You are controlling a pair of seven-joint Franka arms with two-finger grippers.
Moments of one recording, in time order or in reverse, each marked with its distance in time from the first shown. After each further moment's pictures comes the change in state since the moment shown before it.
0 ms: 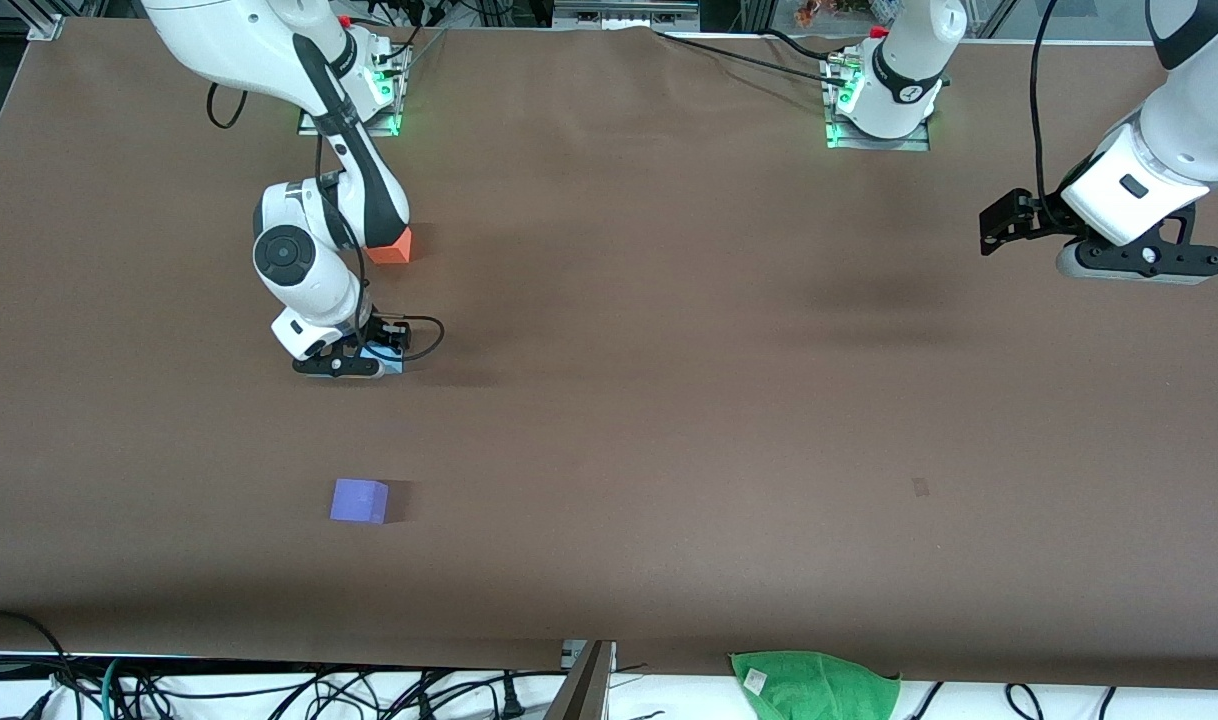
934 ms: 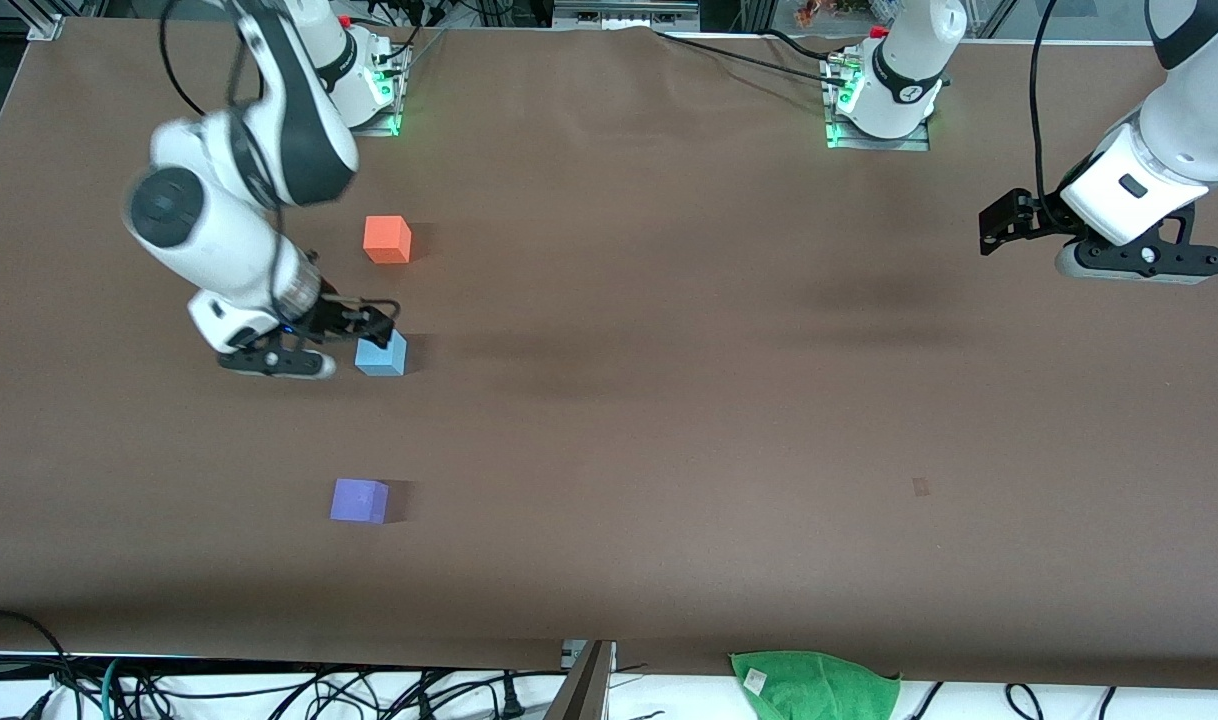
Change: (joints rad) left arm 0.000 0.000 -0.003 0.000 0.000 0.000 0.000; right arm 0.001 -0.238 -0.030 0.369 0.030 -0.575 0.053
